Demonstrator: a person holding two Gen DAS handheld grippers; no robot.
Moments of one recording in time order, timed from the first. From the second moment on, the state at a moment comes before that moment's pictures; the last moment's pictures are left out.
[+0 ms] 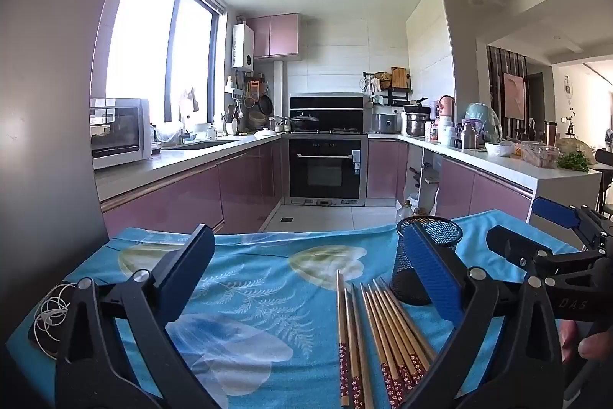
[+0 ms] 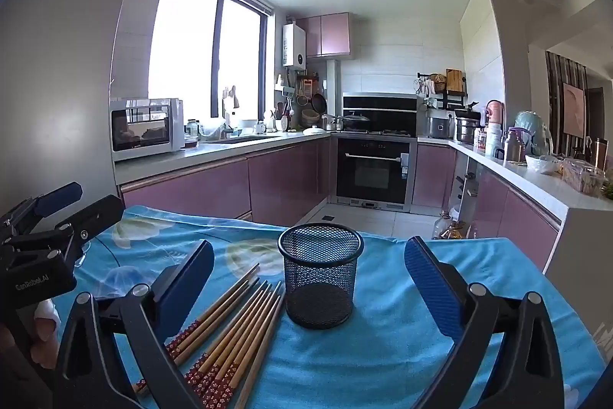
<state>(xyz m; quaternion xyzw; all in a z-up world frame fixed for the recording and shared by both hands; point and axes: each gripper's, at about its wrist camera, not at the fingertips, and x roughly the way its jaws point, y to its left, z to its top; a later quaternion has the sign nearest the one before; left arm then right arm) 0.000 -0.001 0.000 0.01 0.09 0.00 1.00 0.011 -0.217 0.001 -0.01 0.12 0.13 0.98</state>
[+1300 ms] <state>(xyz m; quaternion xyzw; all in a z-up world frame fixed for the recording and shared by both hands) -0.011 0.000 0.001 0.00 0.06 0.01 1.00 -0.001 -0.205 0.004 -0.02 0.09 0.13 0.99</state>
